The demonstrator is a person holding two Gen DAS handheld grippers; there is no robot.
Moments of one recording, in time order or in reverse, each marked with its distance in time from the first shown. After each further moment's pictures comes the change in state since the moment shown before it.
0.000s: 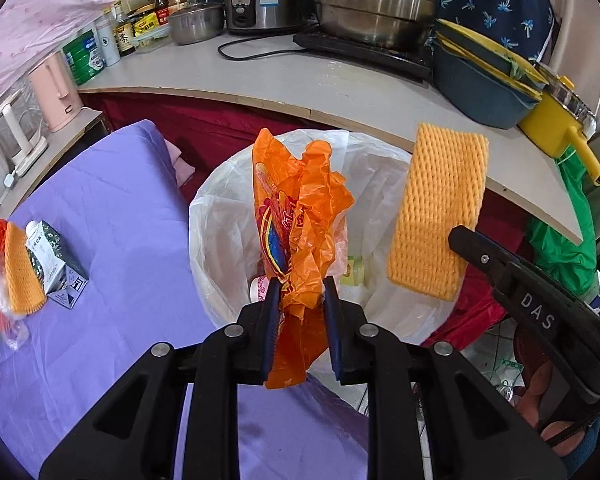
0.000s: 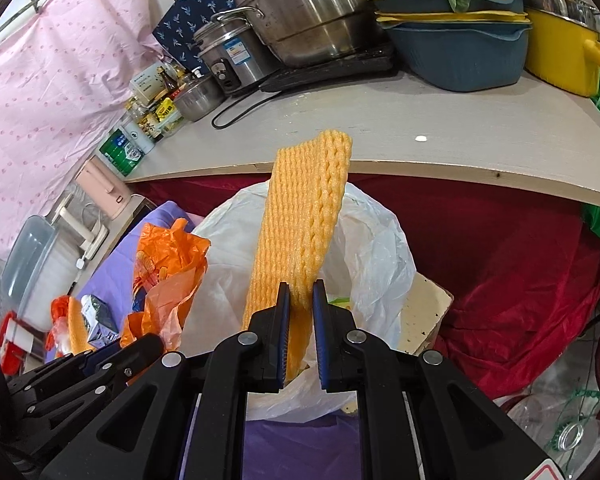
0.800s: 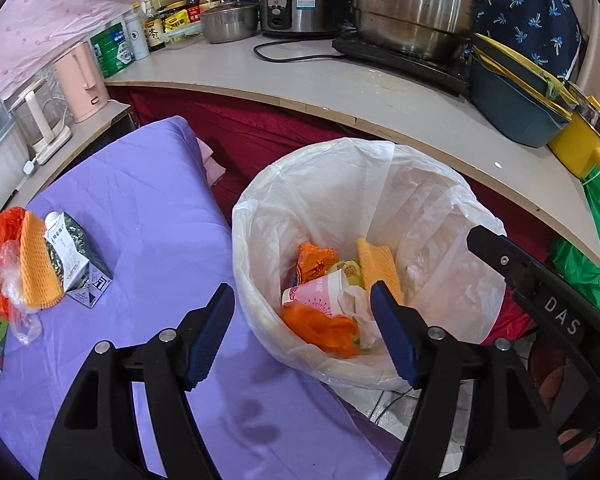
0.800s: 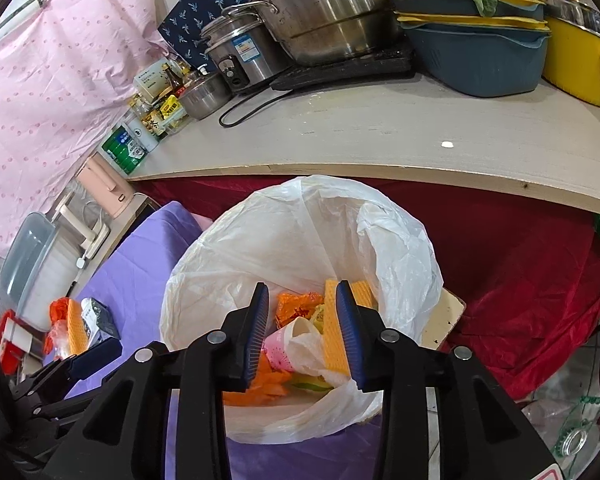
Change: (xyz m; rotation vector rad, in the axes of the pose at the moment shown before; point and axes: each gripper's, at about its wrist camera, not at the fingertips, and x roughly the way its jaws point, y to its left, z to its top) left arm 0.000 0.031 0.002 -0.059 -0.031 0.067; right arm 0.012 0.022 0.006 -0.021 -0.009 0.008
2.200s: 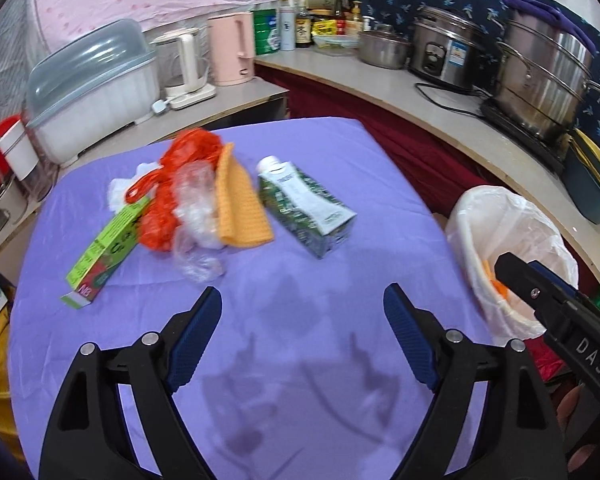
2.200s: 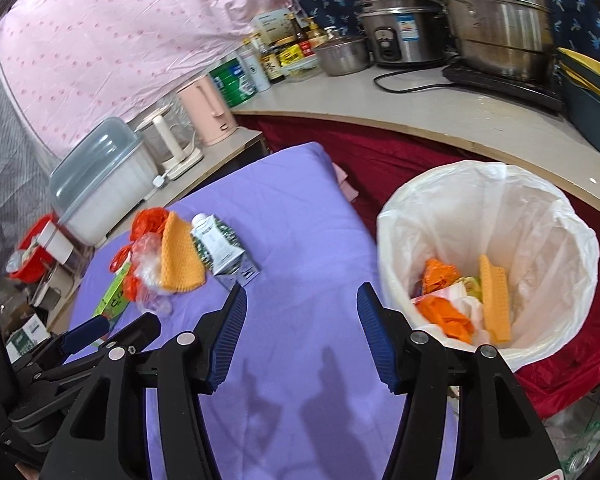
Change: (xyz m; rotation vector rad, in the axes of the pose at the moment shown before) left arm -0.090 0.198 -0.073 -0.289 -0.075 0.201; right arm -0.013 0.194 -0.077 -0.284 0.090 0.161
